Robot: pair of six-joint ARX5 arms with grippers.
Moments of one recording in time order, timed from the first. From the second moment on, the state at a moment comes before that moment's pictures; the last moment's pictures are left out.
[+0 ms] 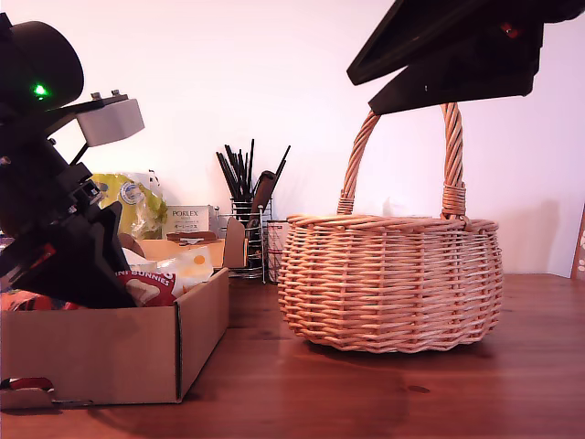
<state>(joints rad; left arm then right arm) -0.41 1.43 0.68 -0.20 0.32 0.97 0.70 0.90 0.63 -0.29 -0.43 -0.05</state>
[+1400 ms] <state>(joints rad) -0.62 1.47 0.87 0.32 0.49 0.71 0.70 0.84 0.63 -0.51 -0.36 -0.05</state>
